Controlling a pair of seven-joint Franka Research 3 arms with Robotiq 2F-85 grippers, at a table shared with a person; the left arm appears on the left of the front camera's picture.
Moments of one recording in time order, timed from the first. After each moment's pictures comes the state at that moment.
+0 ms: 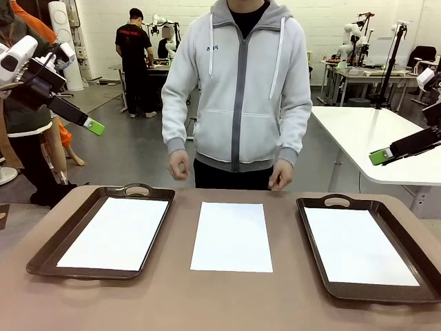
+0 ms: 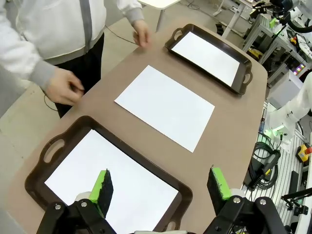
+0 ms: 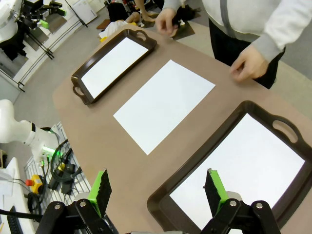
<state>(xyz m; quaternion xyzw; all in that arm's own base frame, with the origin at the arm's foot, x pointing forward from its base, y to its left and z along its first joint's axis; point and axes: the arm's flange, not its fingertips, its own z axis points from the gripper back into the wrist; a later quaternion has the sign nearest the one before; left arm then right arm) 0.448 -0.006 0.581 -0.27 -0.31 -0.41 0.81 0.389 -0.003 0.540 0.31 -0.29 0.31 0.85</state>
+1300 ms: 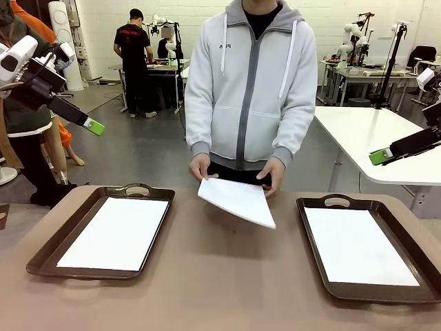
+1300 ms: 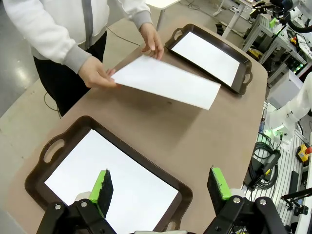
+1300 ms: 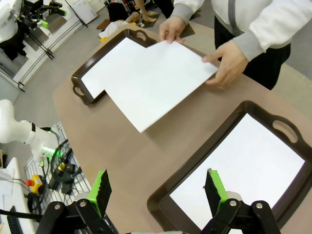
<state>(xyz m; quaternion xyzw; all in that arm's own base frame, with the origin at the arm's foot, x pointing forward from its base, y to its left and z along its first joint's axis) 0.448 -0.006 0.581 -0.27 -0.31 -0.41 0.81 0.389 -0.003 0.540 0.31 -0.29 0.31 0.85</state>
